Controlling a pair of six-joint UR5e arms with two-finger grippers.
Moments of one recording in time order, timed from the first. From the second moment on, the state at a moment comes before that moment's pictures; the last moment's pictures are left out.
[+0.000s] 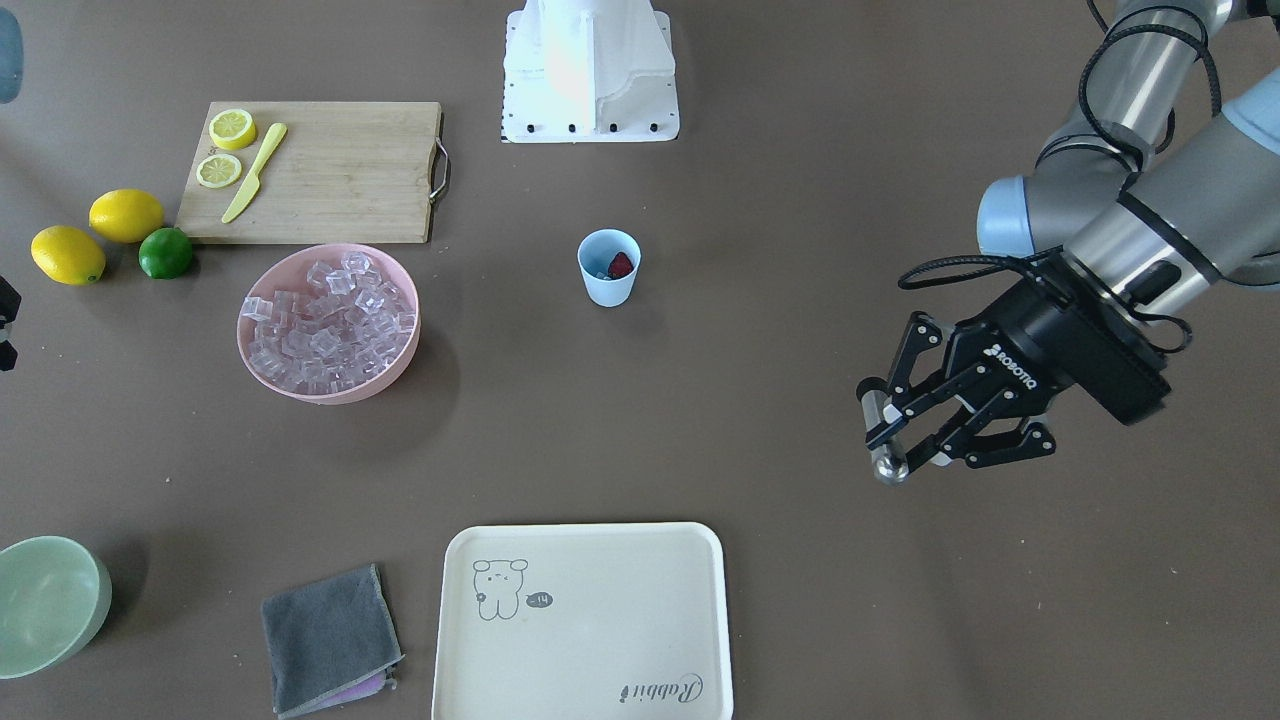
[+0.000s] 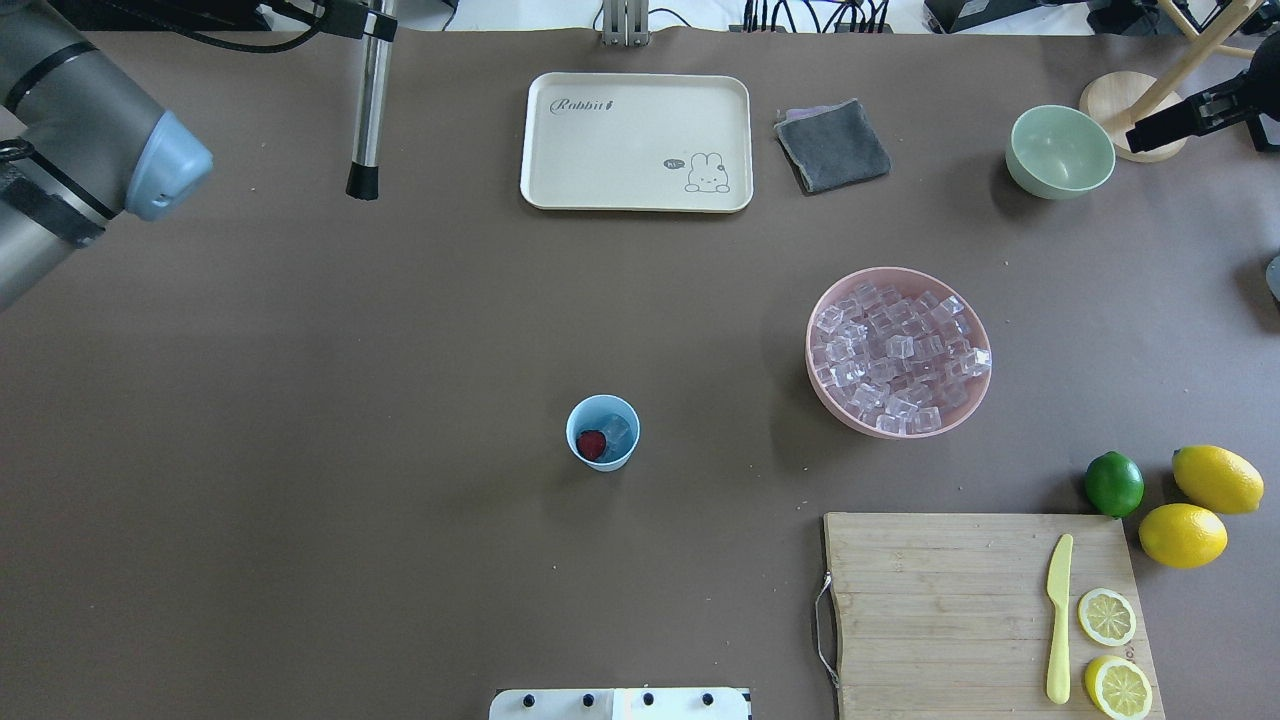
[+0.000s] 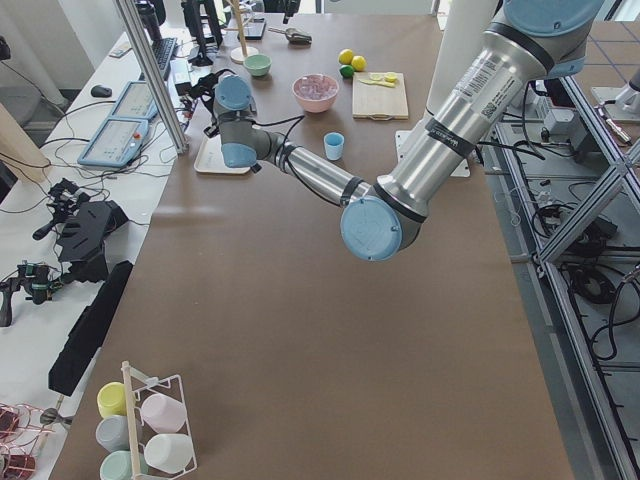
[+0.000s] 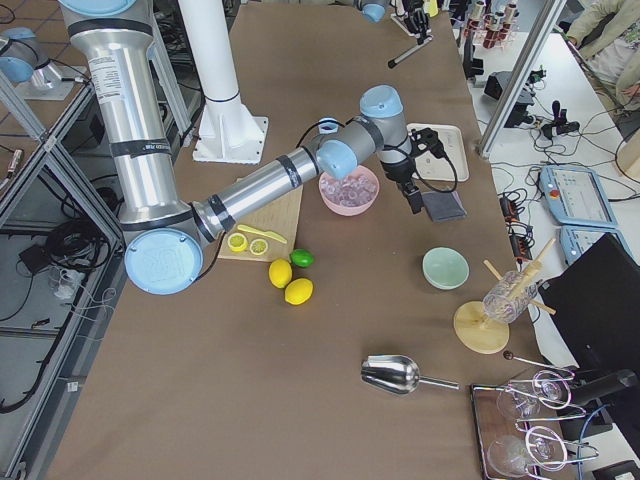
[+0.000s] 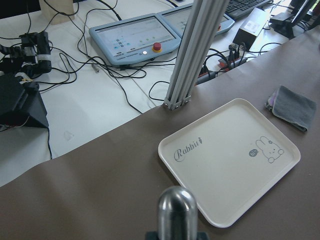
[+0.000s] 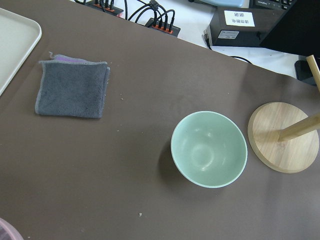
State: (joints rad) left arm -1.08 -2.21 -1.40 -2.60 -2.28 -0.70; right arm 1.22 -1.38 1.89 -1.39 2.07 0.35
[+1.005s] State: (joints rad) left arm -0.85 -2.20 -1.42 -3.19 -2.16 -1.02; right arm 1.22 -1.37 1.86 -1.38 2.05 0.35
